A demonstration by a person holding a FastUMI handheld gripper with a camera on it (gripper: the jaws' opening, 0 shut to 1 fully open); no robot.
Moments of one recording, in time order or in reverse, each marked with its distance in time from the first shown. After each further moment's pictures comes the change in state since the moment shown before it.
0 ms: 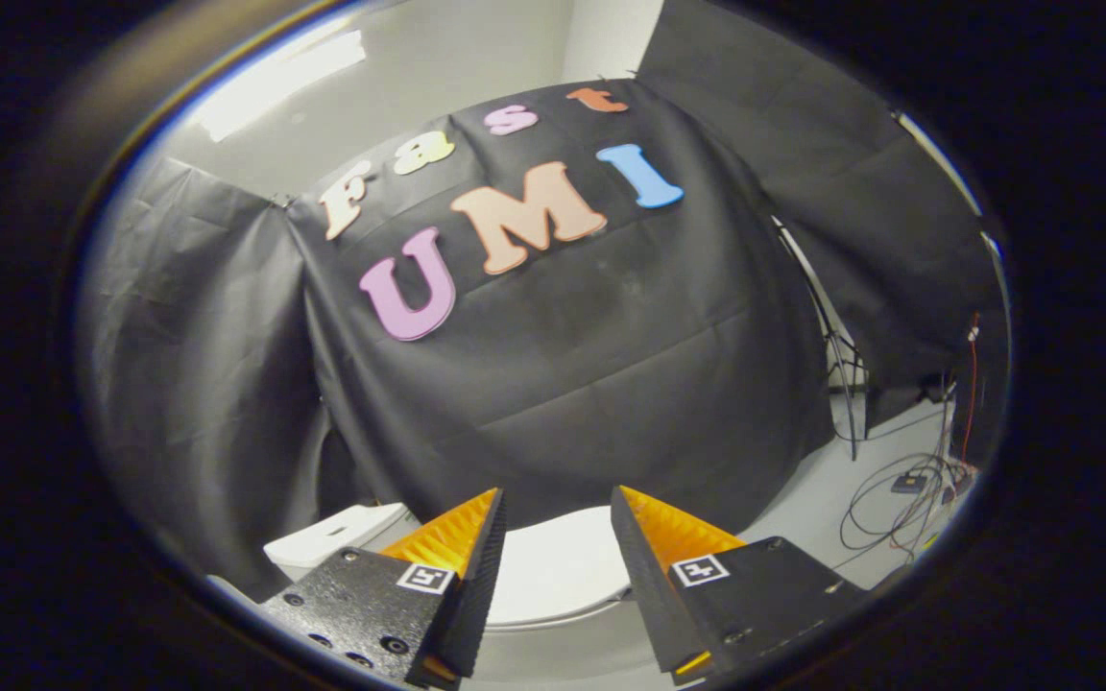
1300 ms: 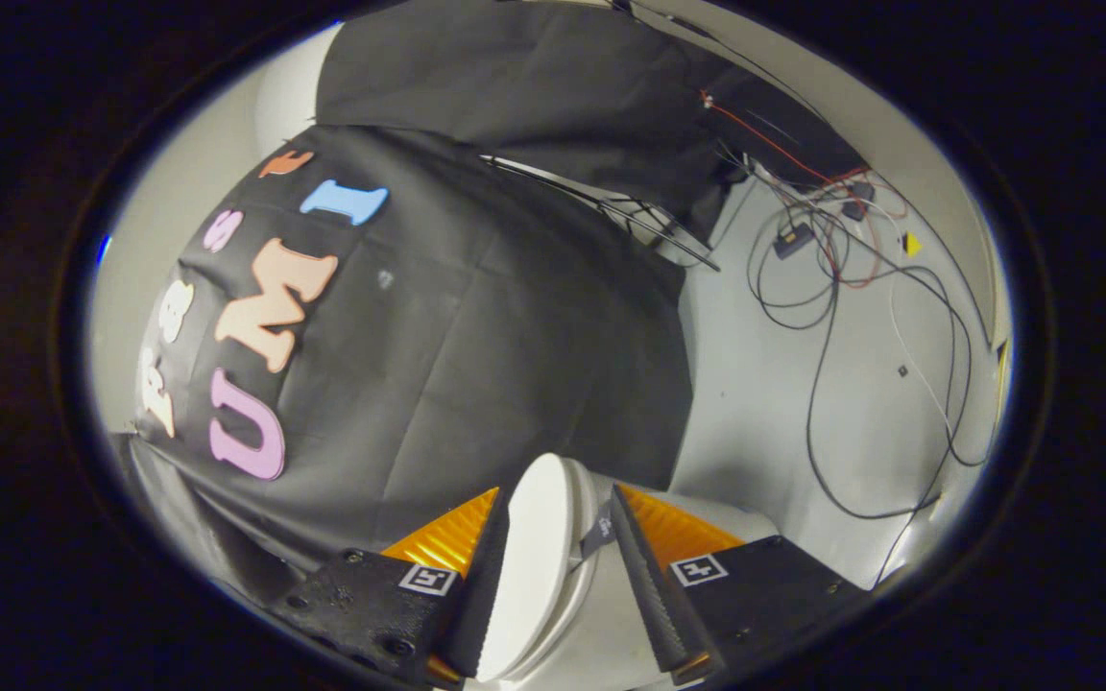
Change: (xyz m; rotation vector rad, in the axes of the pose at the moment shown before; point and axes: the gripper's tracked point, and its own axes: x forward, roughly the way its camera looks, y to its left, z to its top) arm 0.051 -0.093 -0.128 0.804 -0.001 -0.264
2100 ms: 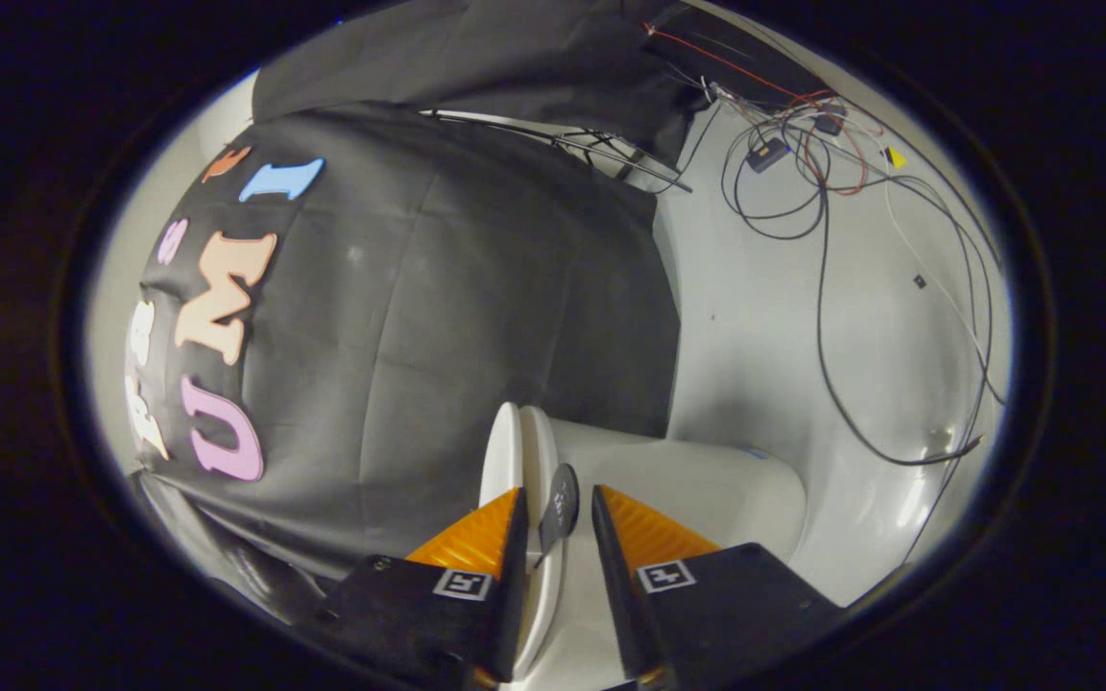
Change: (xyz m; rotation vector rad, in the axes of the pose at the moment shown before) arm 0.071 -0.026 -0.032 0.124 0.161 0.030
